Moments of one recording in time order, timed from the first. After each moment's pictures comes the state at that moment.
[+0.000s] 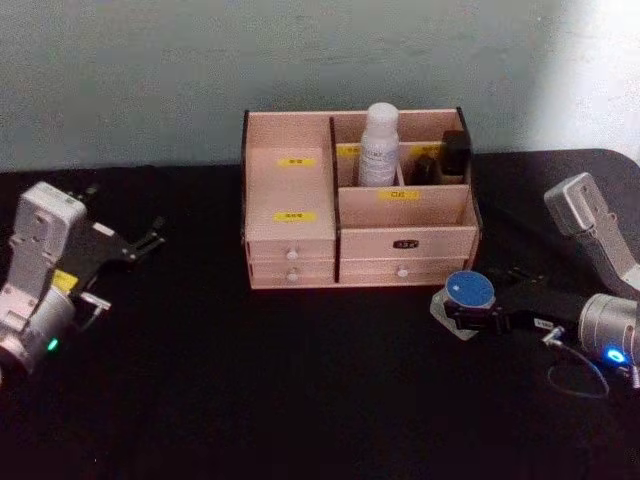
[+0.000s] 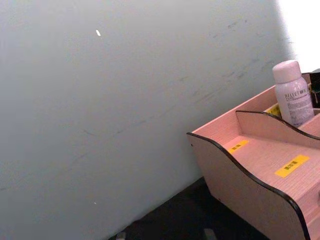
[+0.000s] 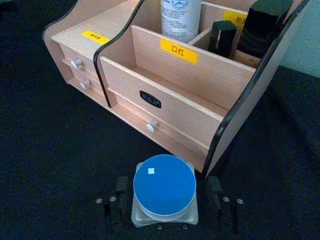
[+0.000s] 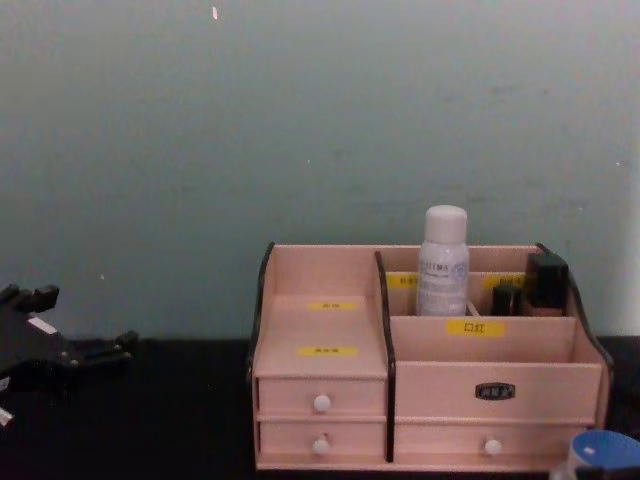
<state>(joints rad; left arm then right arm) -0.20 0.60 0.45 -1.41 -0.25 -0.12 0.03 0.19 0.65 -0.38 -1.53 0.48 0.40 0.42</state>
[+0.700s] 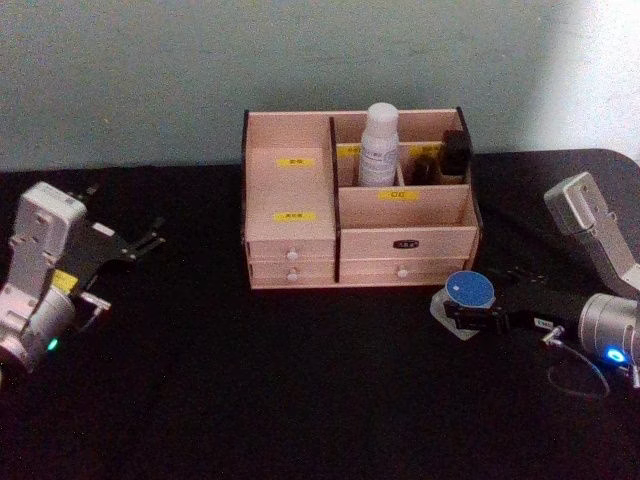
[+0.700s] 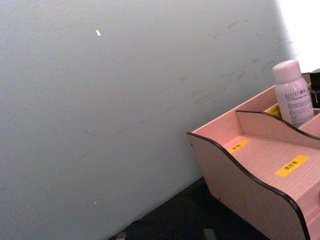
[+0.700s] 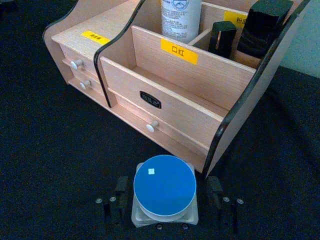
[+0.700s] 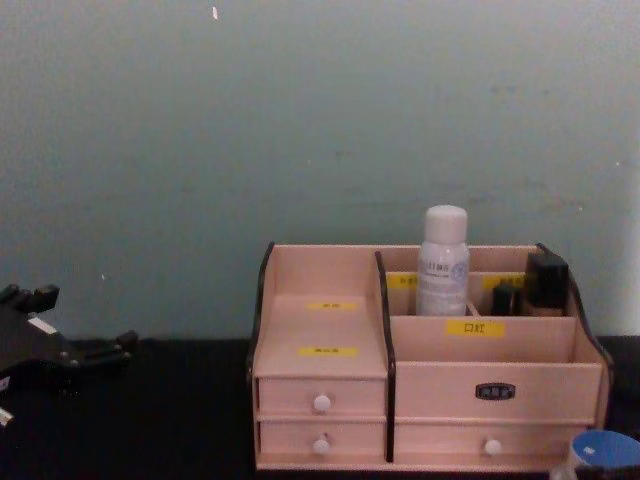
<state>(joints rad) -0.20 0.60 0.45 -1.41 -0.25 -0.12 0.03 0.19 0.65 -0.38 -1.53 0.48 0.40 0.42</state>
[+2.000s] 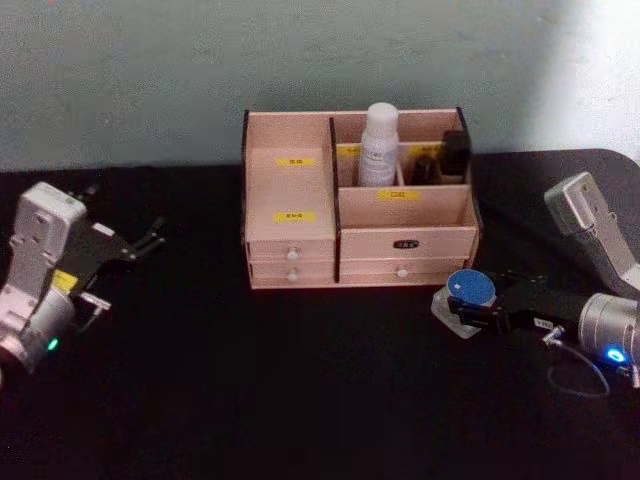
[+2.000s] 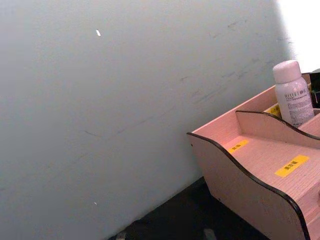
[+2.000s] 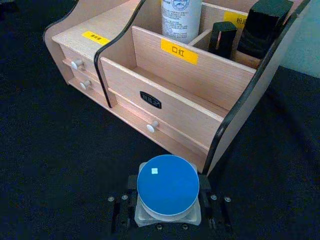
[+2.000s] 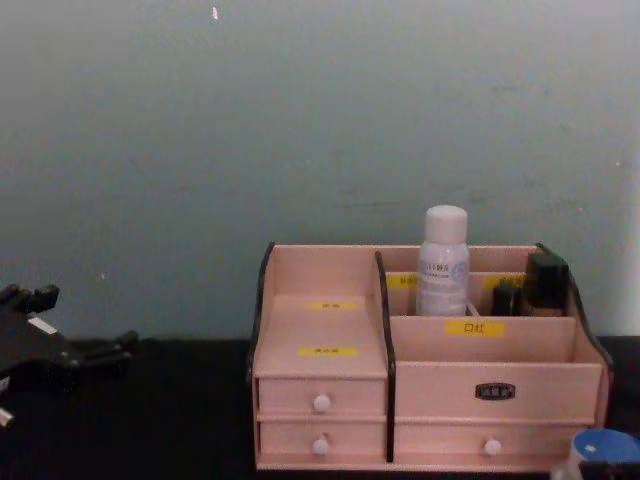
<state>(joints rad) -0.20 0.60 0.45 -1.41 -0.25 -0.12 0.03 0.19 0.65 -0.38 -1.53 0.48 0.40 0.42</state>
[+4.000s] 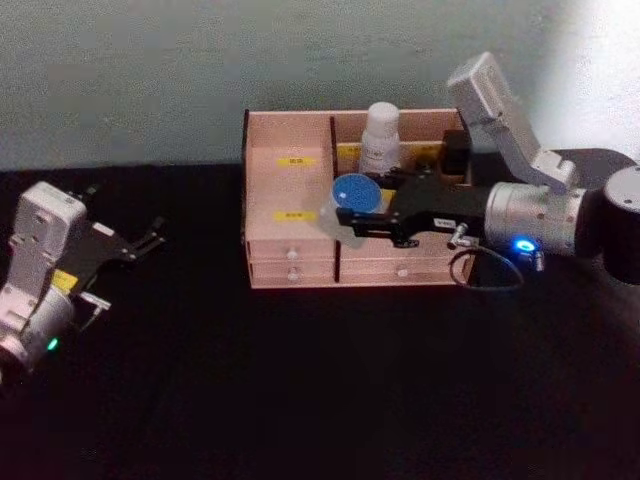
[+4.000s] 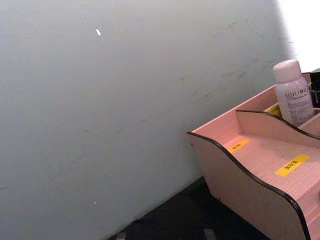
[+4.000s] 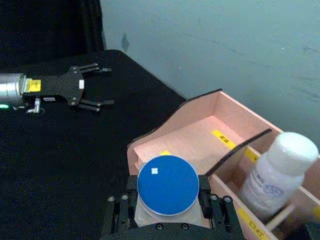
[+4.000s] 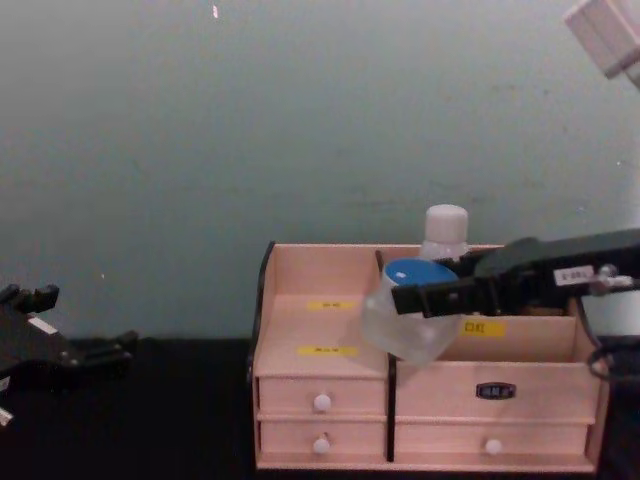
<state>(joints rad) -0.20 0.60 0.45 -1.41 -0.25 -0.12 0.03 0.56 0.54 -0.60 -1.42 0.48 0.32 0.61</state>
